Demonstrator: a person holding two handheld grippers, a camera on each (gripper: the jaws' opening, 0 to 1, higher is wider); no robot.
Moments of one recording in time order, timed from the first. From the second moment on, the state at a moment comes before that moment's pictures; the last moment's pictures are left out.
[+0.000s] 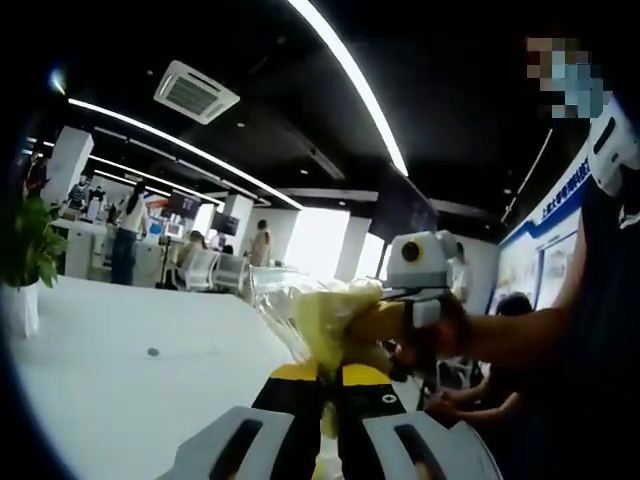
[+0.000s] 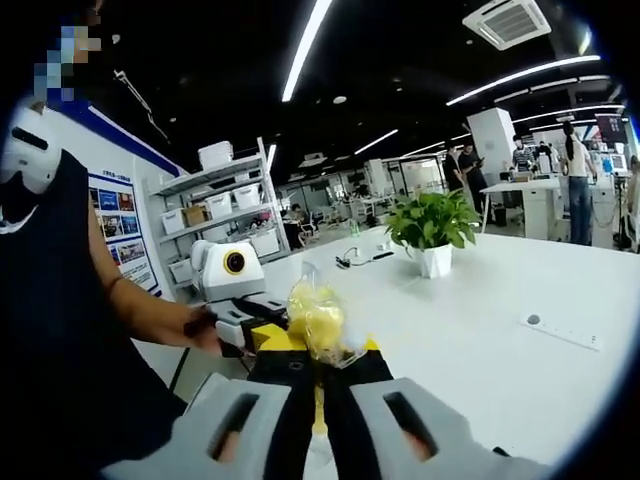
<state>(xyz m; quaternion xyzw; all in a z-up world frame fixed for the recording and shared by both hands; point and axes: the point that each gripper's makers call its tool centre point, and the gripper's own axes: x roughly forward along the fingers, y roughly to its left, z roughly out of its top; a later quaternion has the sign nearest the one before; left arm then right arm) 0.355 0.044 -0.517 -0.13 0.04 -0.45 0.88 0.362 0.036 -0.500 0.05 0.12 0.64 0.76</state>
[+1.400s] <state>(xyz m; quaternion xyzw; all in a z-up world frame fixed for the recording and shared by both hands) 0.363 0.056 -0.509 -0.19 0.07 -0.44 0.87 0.402 0.009 -0.477 0.06 0.04 0.55 0.83</state>
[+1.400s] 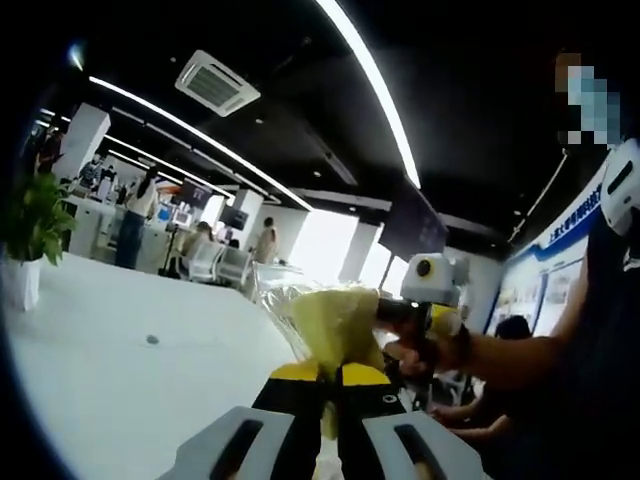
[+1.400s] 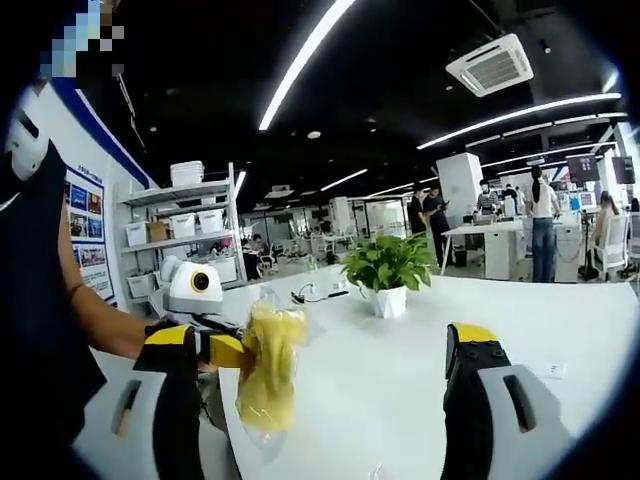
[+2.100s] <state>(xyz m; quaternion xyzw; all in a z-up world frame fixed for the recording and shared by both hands) 0.383 0.062 -0.516 -0.21 0.15 -0.43 0.87 0.394 -0.097 -0.511 0.04 0.06 0.46 0.89</state>
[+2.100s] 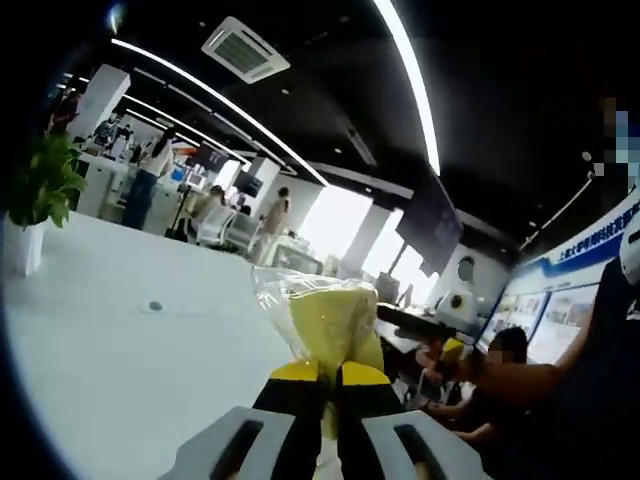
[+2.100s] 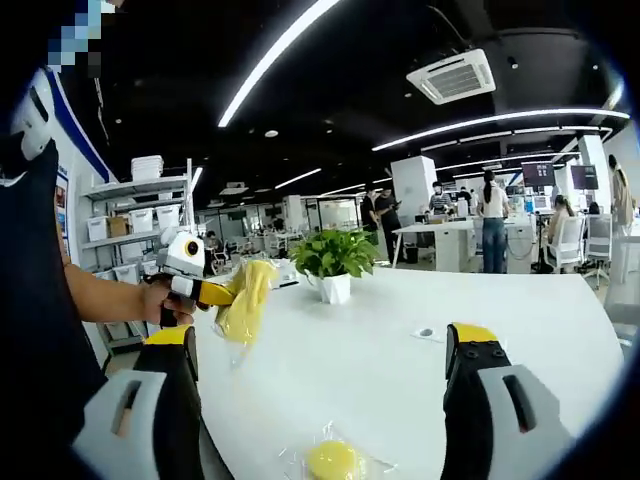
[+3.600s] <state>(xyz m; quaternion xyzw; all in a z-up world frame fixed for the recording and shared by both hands) 0.400 0.087 -0.611 -0.25 0.32 -0.37 0.84 0.358 -0.200 -0.598 0.00 0.12 0.34 0.93</state>
